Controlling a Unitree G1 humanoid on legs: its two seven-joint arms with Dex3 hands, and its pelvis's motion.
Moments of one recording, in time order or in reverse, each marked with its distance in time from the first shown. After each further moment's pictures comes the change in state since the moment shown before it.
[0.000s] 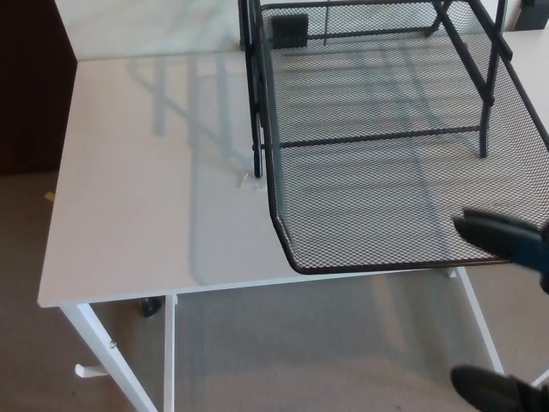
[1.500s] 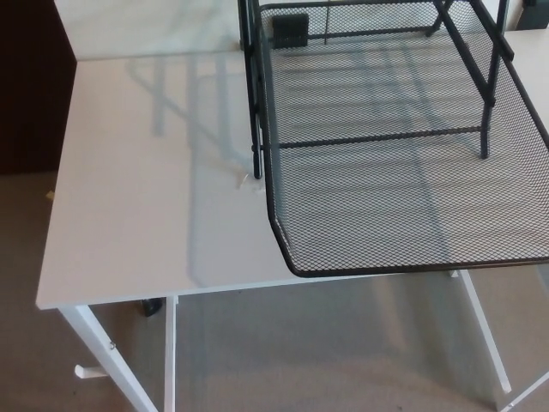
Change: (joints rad) left_arm 0.005 0.000 0.002 0.047 0.001 -0.005 0.005; right_arm 0.186 -0.107 0.006 0.815 0.216 0.099 0.064
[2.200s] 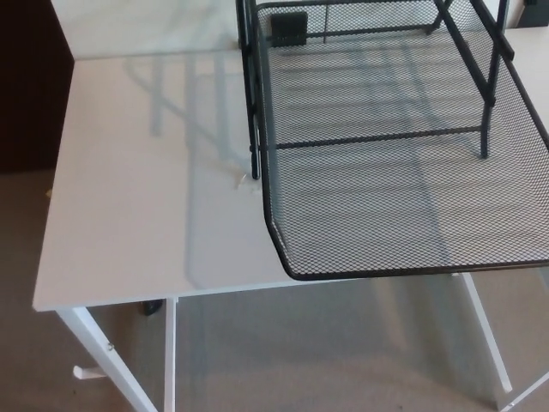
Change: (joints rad) left_arm 0.006 -0.007 -0.002 0.013 0.000 -0.001 0.001; right_arm -0.257 -0.017 -0.061 0.536 0.022 0.120 0.024
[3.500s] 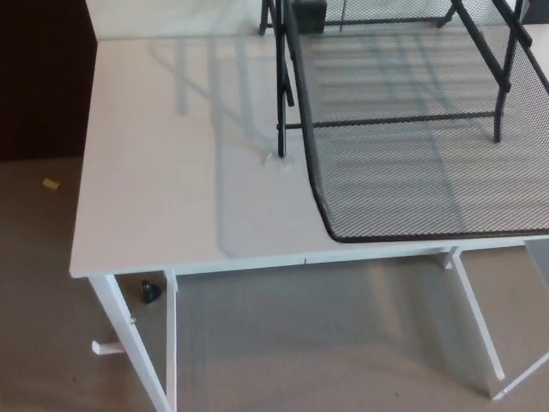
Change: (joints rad) left_arm 0.014 -0.006 0.021 0.020 -0.024 -0.002 -0.019; right_arm -0.005 0.011 -0.034 0.036 0.012 0.002 0.020
